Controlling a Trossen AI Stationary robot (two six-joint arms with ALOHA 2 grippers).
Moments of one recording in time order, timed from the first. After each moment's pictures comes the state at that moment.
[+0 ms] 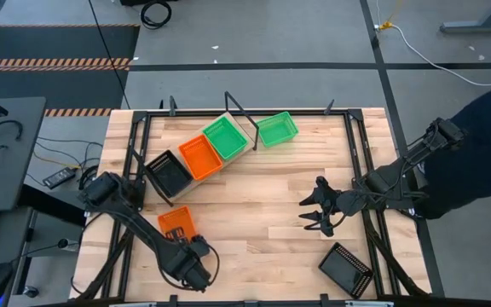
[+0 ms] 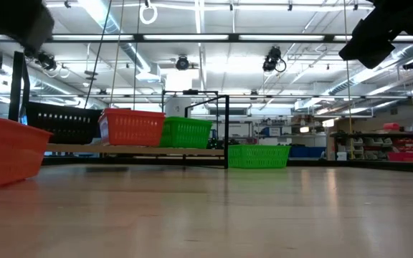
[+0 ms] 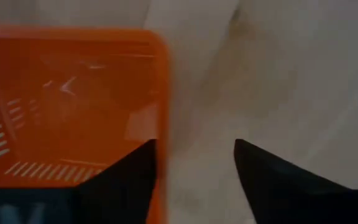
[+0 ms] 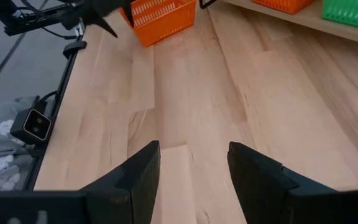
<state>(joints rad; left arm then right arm) -0.75 1.93 1.37 -1.08 -0.04 -1.14 0.56 0.97 0.58 -0.24 0.42 0.55</state>
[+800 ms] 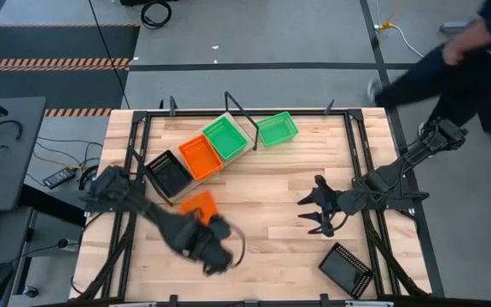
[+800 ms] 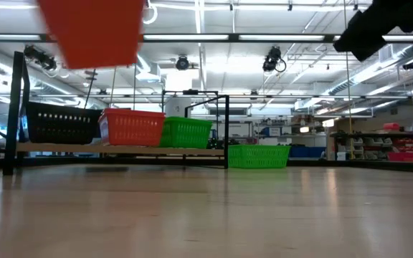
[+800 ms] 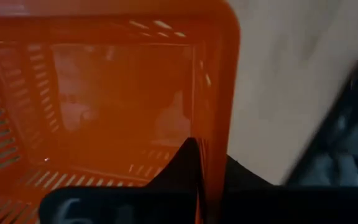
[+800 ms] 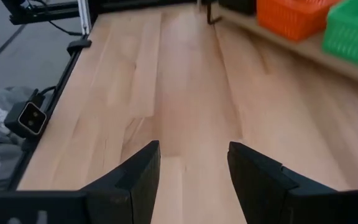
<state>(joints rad) -0.58 1.93 1.87 -1.38 -0.17 -1.02 0.56 0.97 0.58 -0.21 0.43 0.42</state>
